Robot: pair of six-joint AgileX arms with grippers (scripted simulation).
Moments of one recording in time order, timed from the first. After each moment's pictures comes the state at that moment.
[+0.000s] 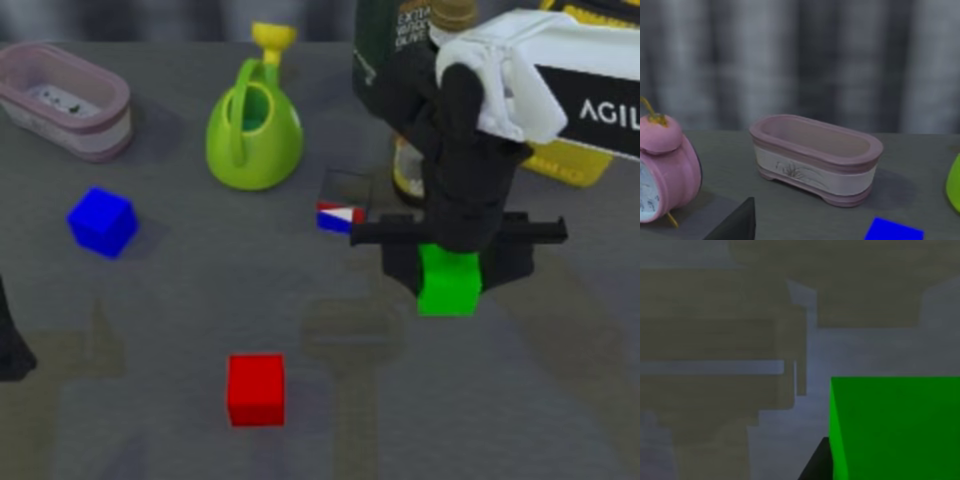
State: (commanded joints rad) left arm 0.02 0.00 0.00 0.00 0.00 0.00; right arm 0.61 2.04 1.58 -1.11 0.00 0.62
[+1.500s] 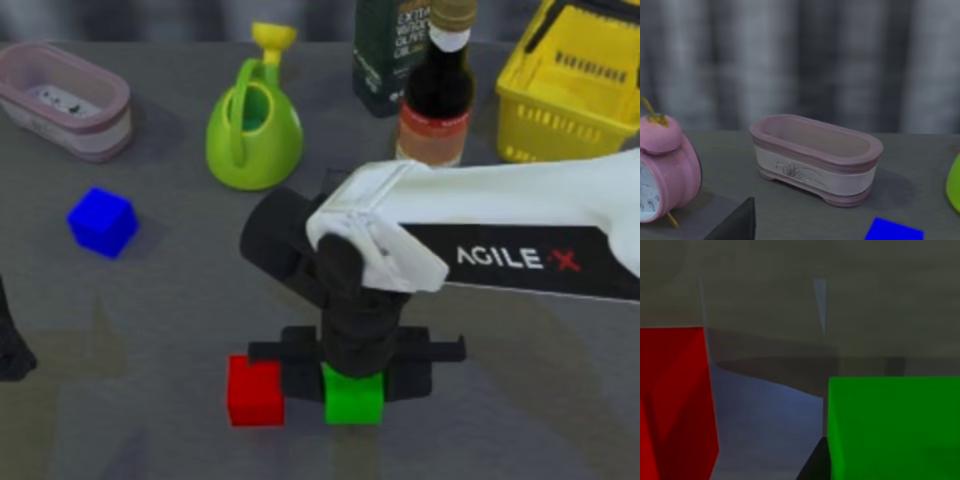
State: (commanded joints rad) left arm 0.02 0.00 0.00 0.00 0.00 0.00; right arm 0.90 2.10 1.44 -0.91 0.00 0.91
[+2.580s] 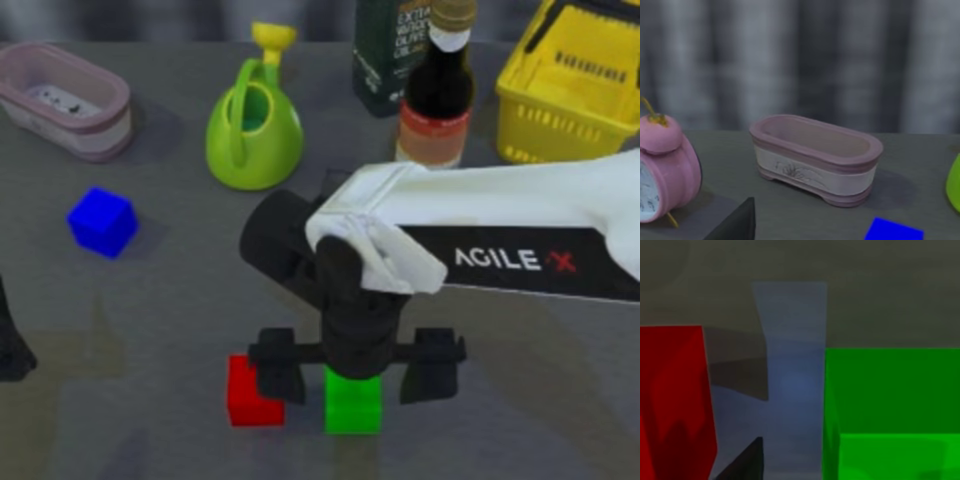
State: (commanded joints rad) left arm 0.02 0.00 0.00 0.00 0.00 0.00; right arm 0.90 2.10 1.44 -0.91 0.00 0.91
